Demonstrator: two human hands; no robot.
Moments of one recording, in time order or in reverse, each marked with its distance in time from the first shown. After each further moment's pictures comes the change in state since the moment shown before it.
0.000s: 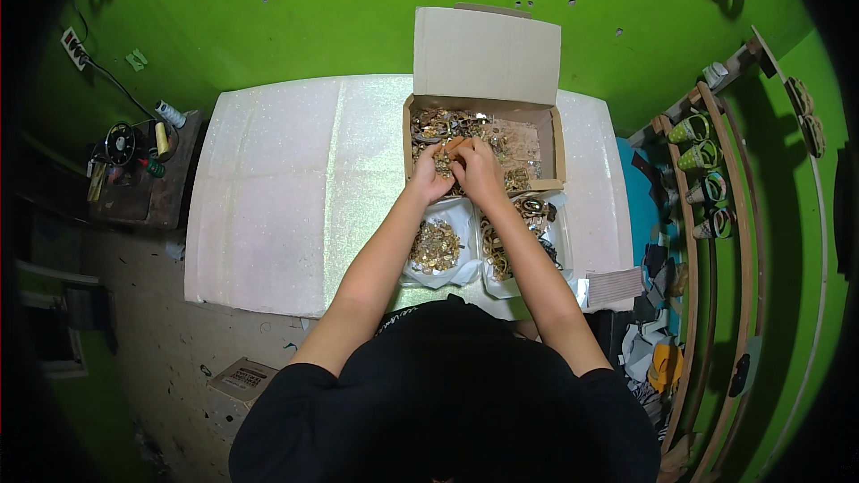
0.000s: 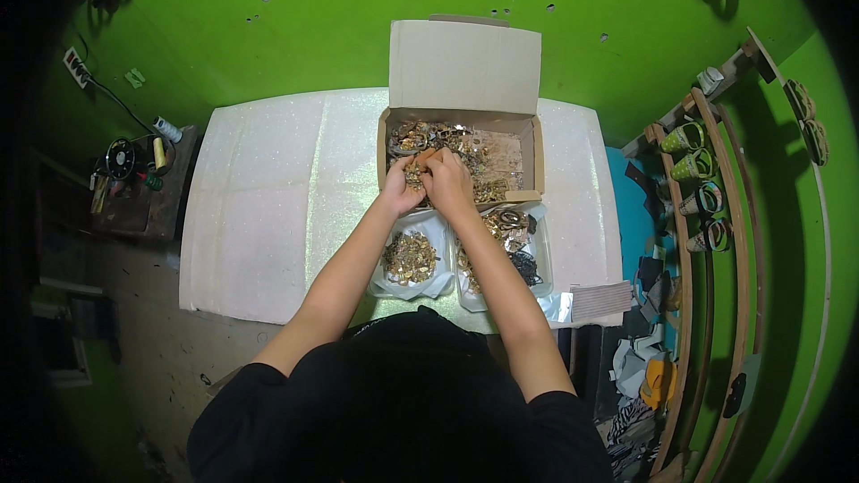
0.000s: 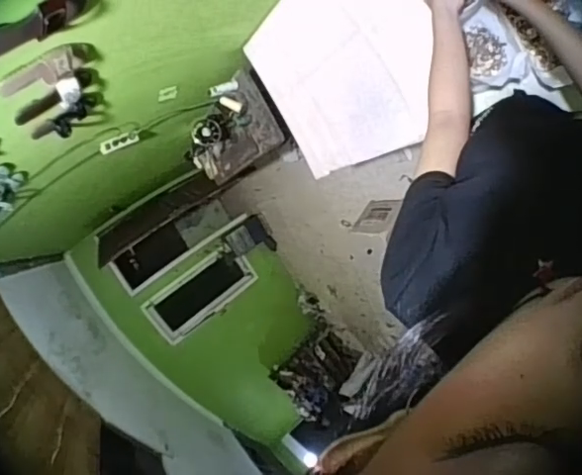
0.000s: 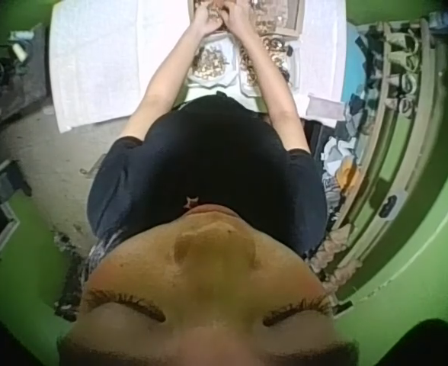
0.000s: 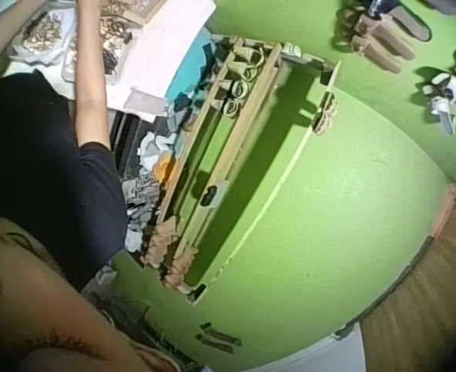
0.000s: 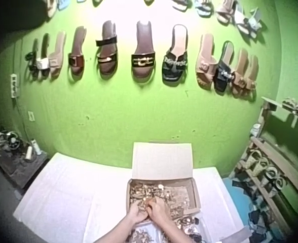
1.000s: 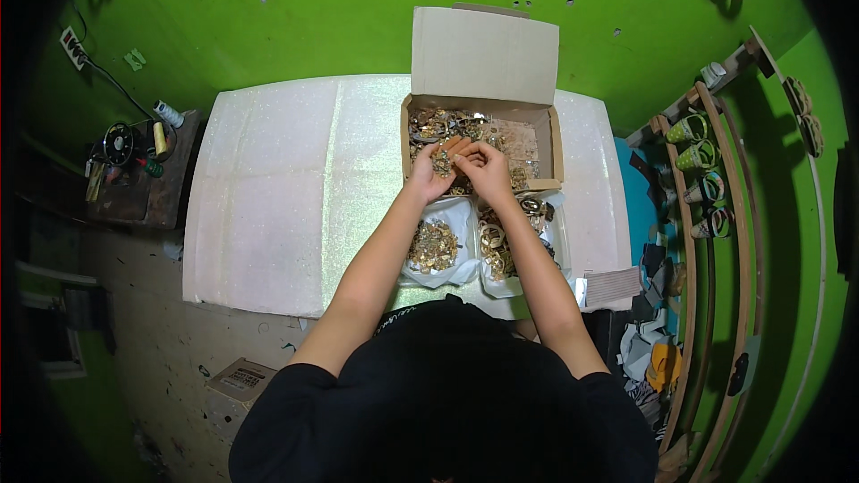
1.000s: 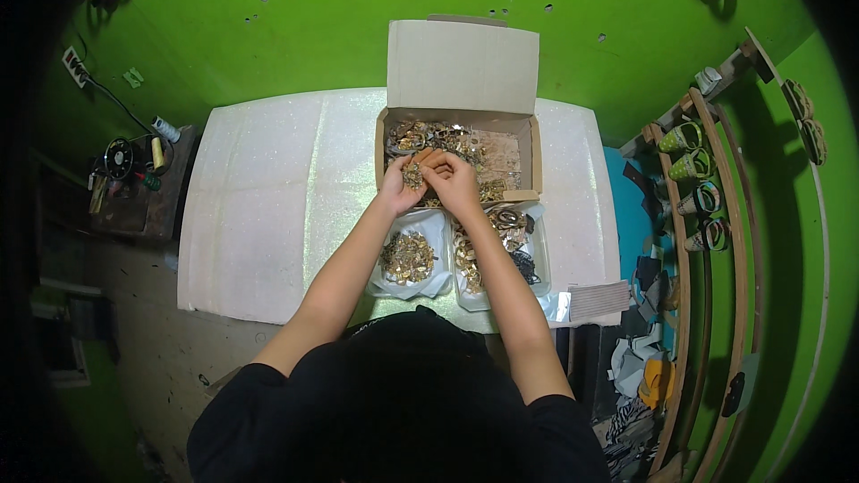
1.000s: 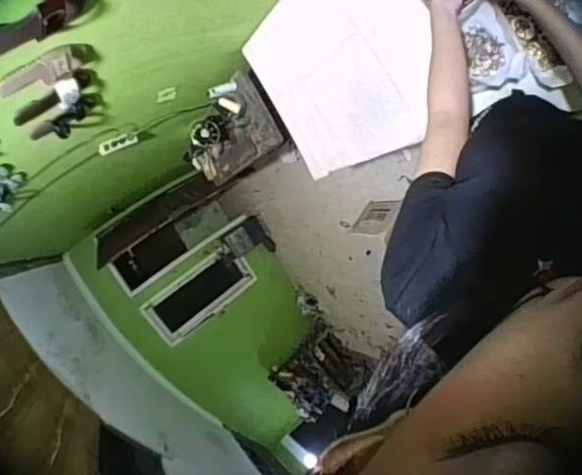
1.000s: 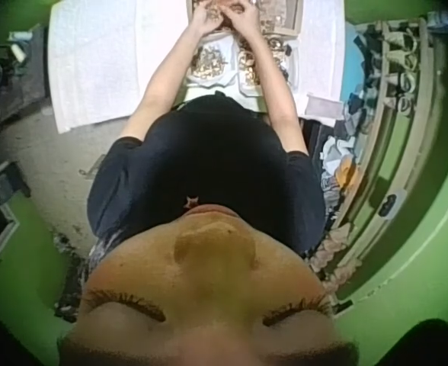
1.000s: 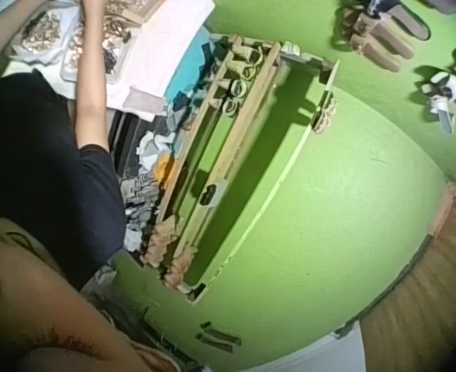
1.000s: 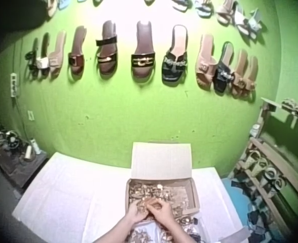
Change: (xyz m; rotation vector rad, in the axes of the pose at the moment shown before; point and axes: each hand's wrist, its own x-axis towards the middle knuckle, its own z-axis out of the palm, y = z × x) left_hand -0.007 0.001 0.007 -0.030 -0.110 -0.005; right_hand -0.001 0.004 -0.008 0.688 -0.027 0.399
